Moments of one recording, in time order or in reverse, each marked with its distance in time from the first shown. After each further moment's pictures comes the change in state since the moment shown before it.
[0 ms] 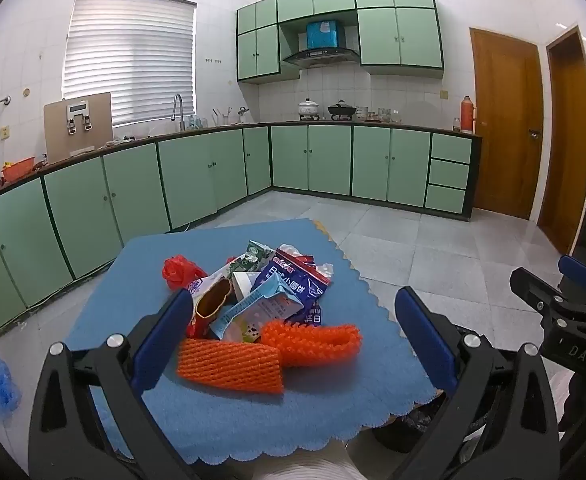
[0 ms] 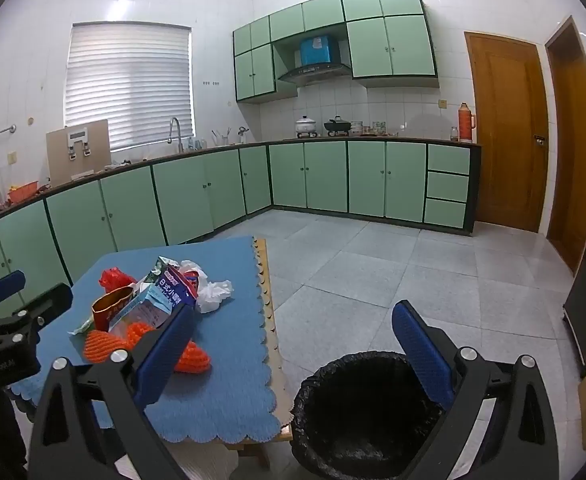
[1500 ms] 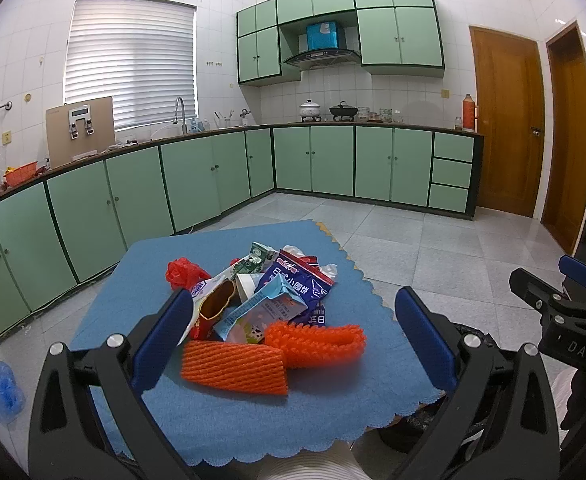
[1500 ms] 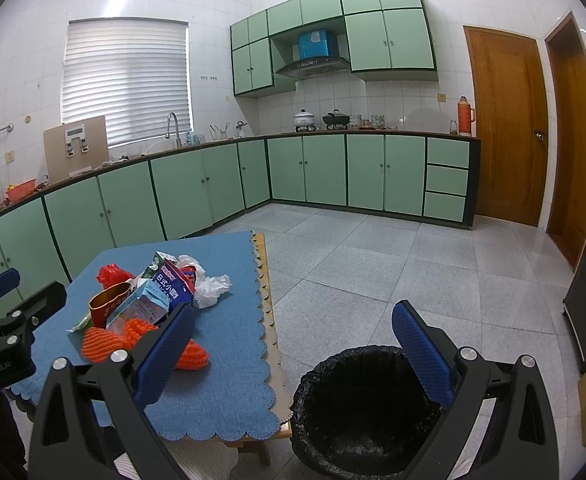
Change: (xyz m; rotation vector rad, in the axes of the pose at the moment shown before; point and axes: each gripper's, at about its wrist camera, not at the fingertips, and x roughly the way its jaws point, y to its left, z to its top) left arm -0.001 -0.001 -0.003 0.010 -0.009 0.011; right arm 0.004 -0.001 0.001 0.009 0.018 -0.001
